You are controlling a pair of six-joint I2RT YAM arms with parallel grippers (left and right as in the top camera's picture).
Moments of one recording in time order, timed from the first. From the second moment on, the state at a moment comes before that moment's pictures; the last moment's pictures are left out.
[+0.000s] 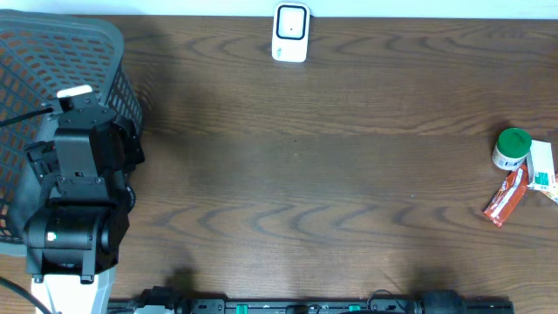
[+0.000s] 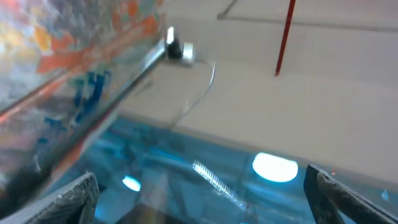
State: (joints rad) left arm -0.05 0.99 1.28 -0.97 -0.58 -0.09; right arm 0.06 0.01 1.03 0.15 -0.37 -0.09
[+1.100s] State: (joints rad) left arm -0.05 0.99 1.28 -0.97 -0.58 -0.09; right arm 0.06 0.21 0.03 0.42 0.06 0.16
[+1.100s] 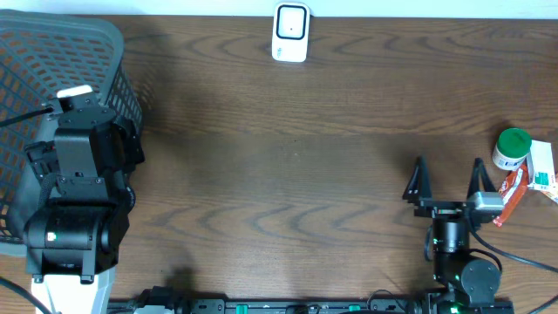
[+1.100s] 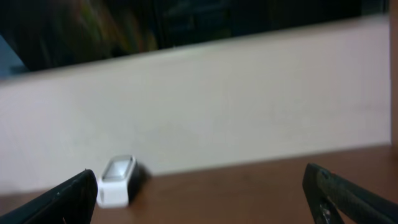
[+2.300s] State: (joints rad) left arm -0.05 0.99 1.28 -0.97 -0.58 -0.09; right arm 0.06 0.15 0.01 -0.06 0.07 0.17
